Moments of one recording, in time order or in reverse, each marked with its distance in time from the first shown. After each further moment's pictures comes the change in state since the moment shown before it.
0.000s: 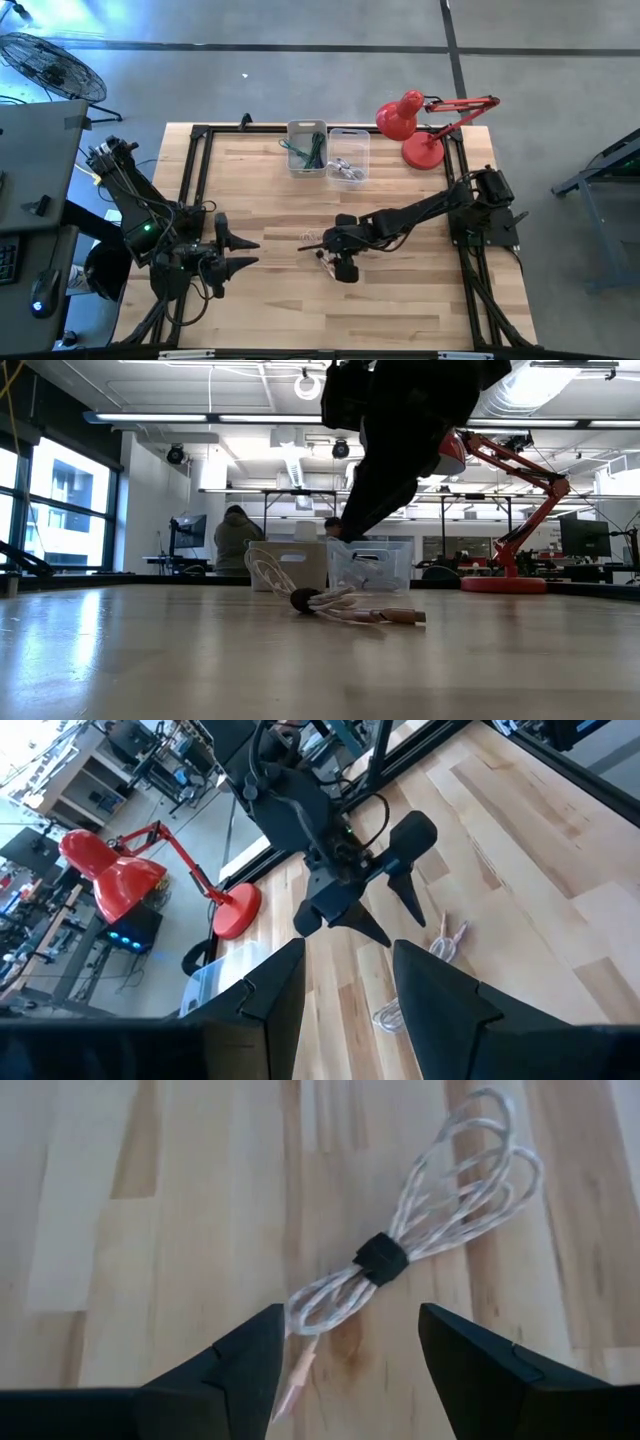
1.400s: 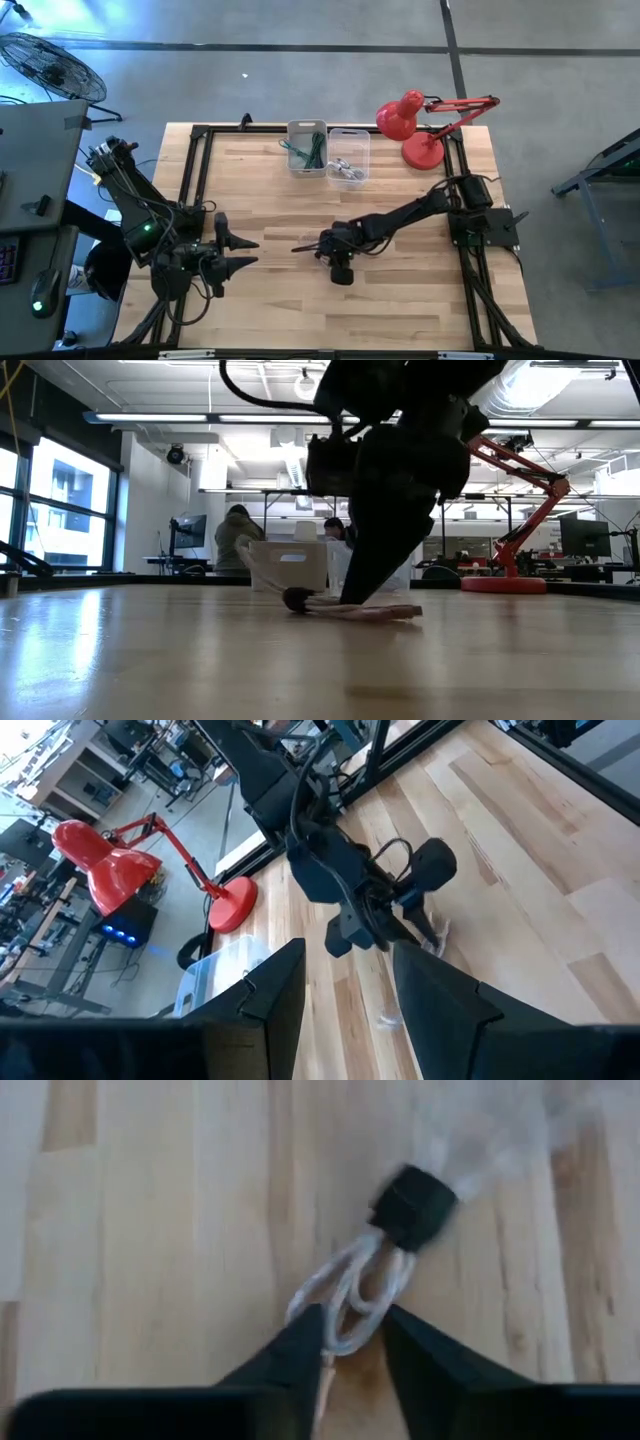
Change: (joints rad) left arm 0.000 0.000 0.000 -0.026 0.005 -0.034; right arm -0.028 0.166 0.001 0.075 -0.124 0.020
